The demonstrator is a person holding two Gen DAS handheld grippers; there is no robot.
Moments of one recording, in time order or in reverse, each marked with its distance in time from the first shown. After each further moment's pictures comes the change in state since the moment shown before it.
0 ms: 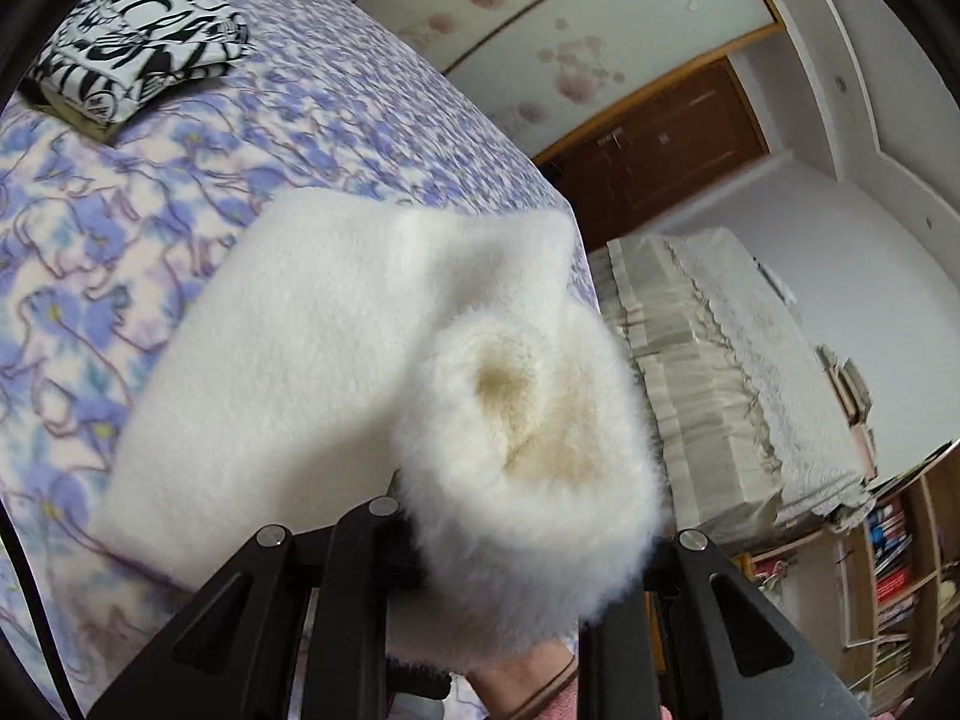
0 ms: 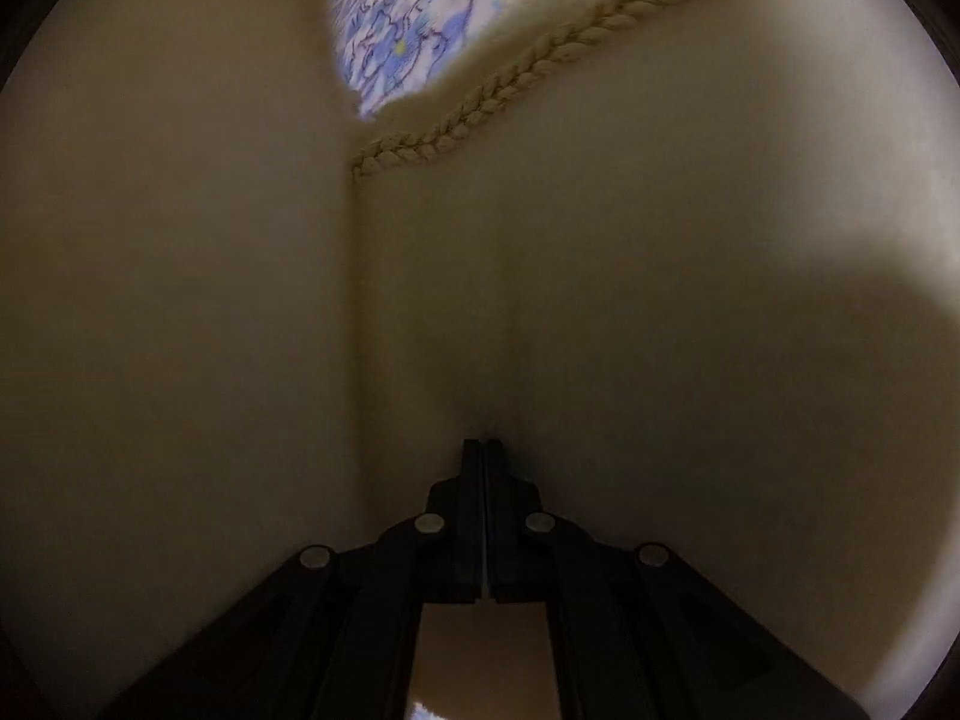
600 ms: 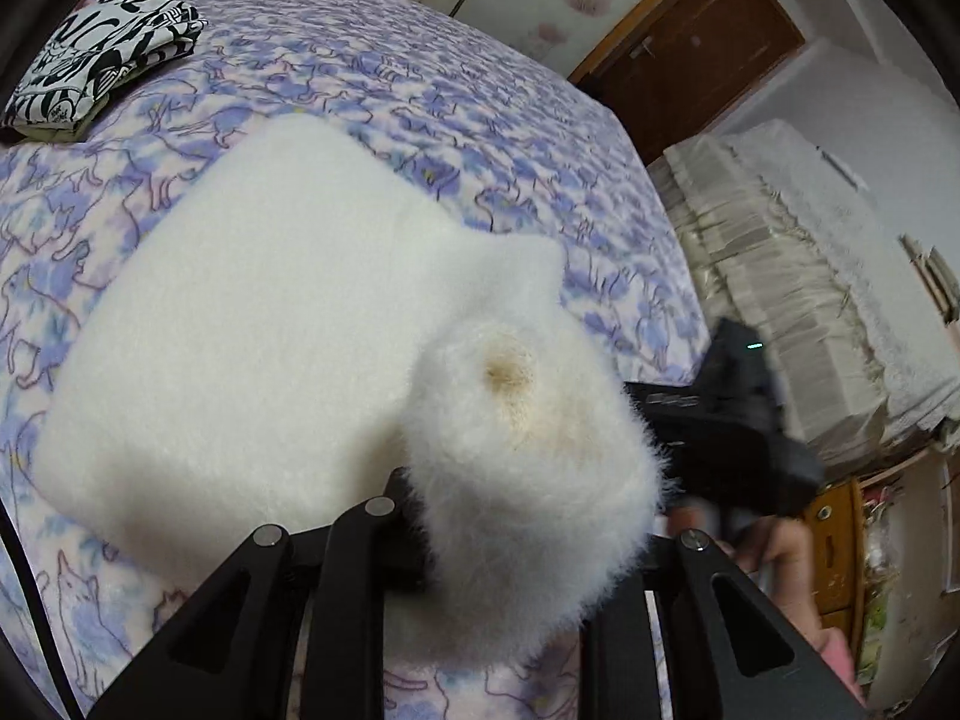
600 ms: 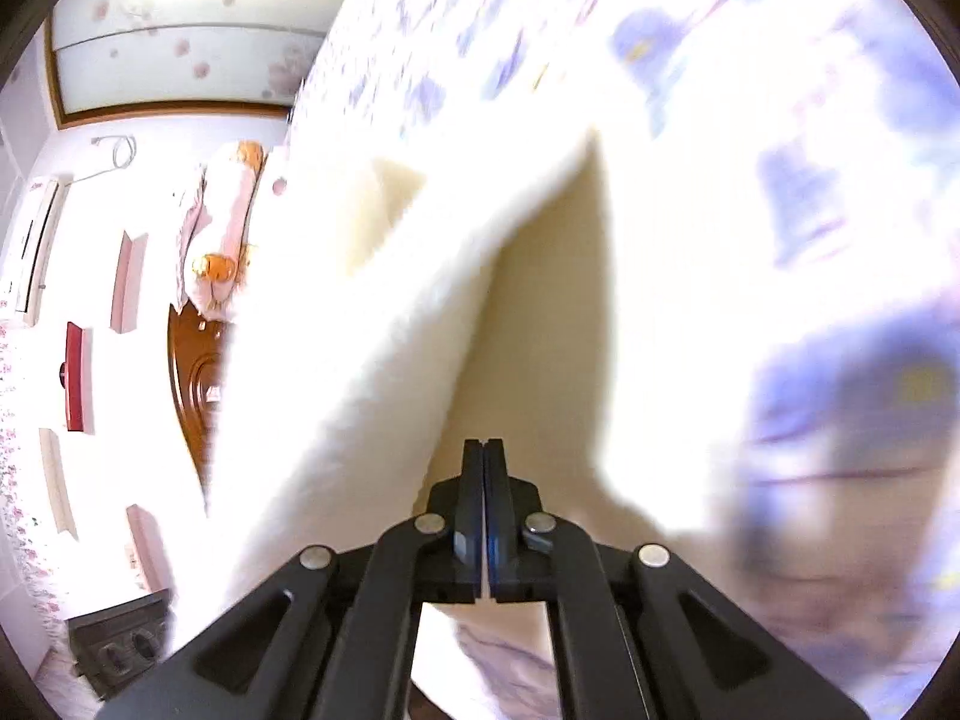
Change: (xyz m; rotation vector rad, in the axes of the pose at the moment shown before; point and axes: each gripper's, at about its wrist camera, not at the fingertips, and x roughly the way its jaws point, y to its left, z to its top) left arm 0.090 -0.043 -0.070 0.136 0.141 0.247; right arm -0.185 -0.097 0.016 0.026 -0.097 0.008
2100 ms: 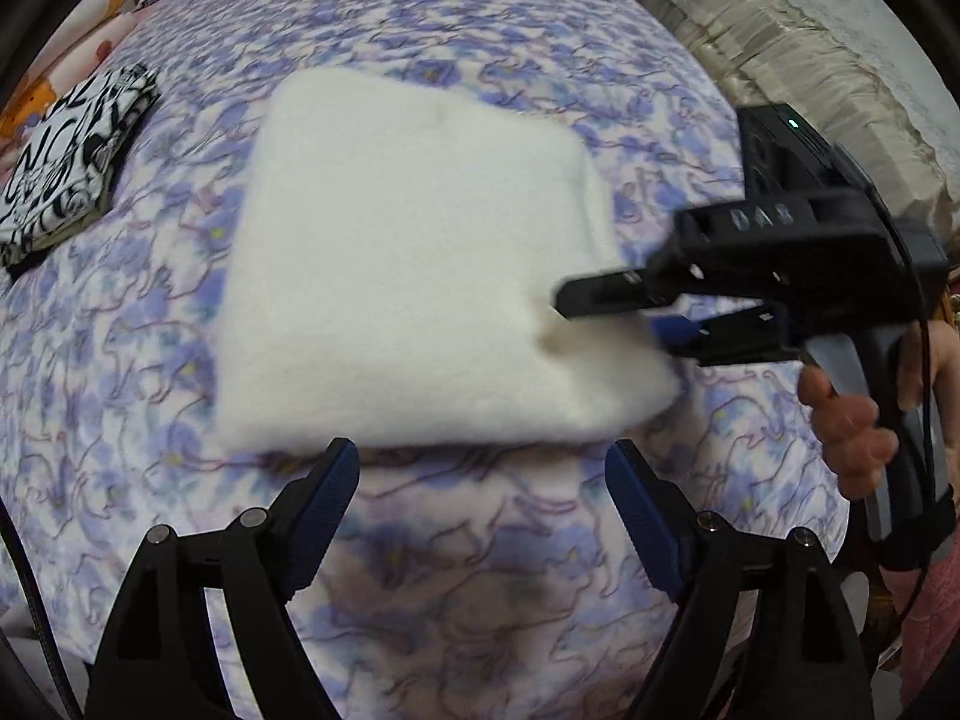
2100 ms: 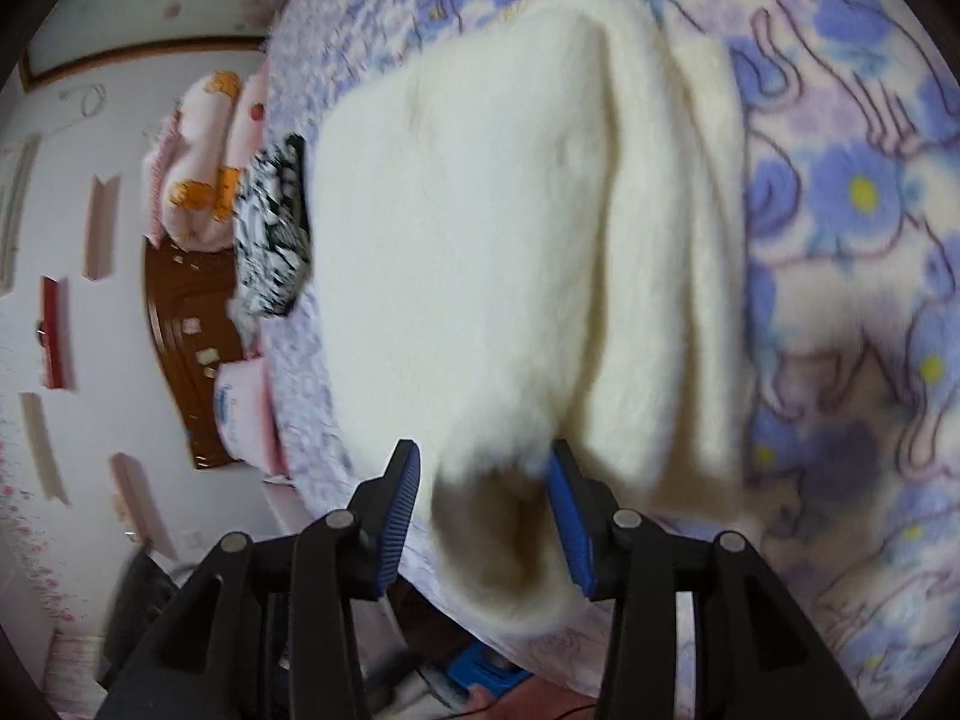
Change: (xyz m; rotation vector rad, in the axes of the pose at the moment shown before) left arm -0.048 0.001 -0.014 0.317 0.320 0.257; right arm 0.004 0.041 -0.073 0.033 0.265 -0.097
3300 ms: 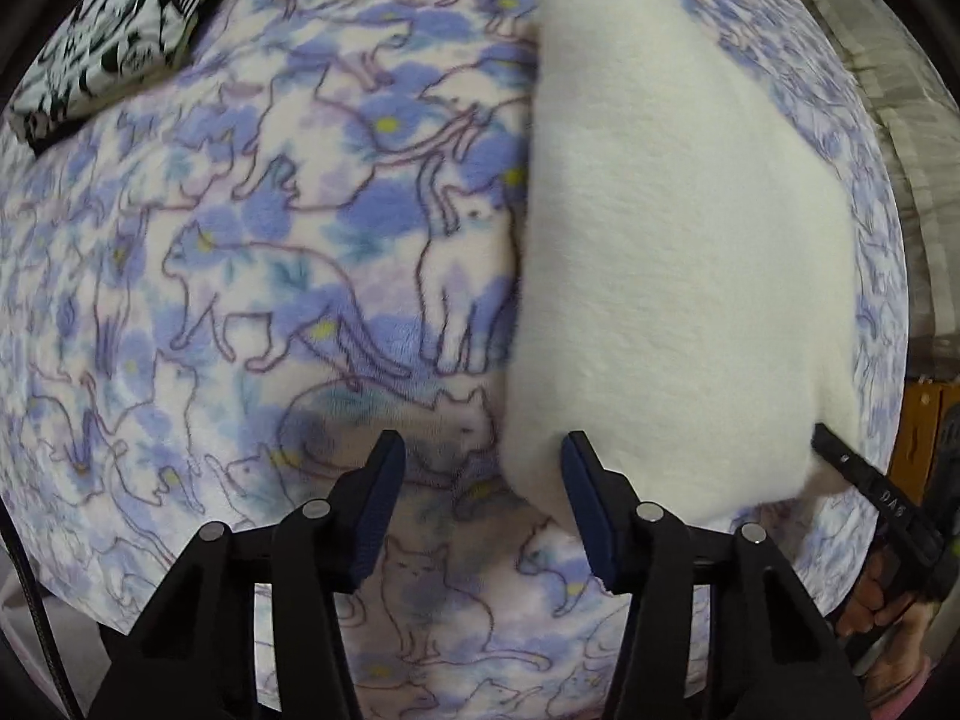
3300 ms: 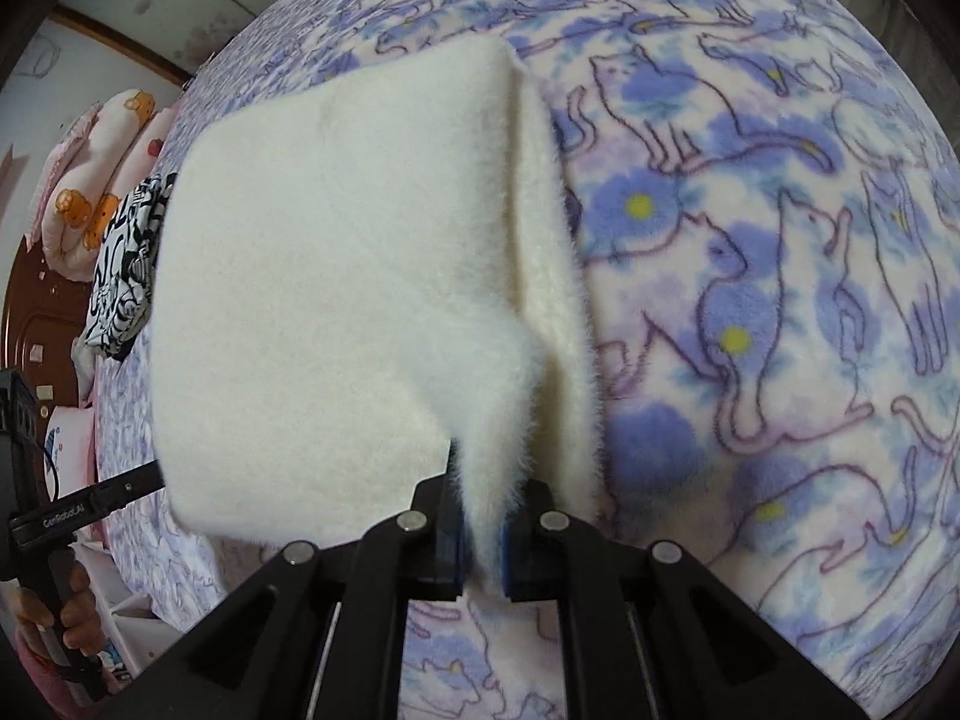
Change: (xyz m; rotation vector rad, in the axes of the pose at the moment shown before) left arm 0.070 0.142 0.037 -0.255 0.215 0.037; right arm -0.014 -0.038 -0.053 -0.049 -0.373 -0.393
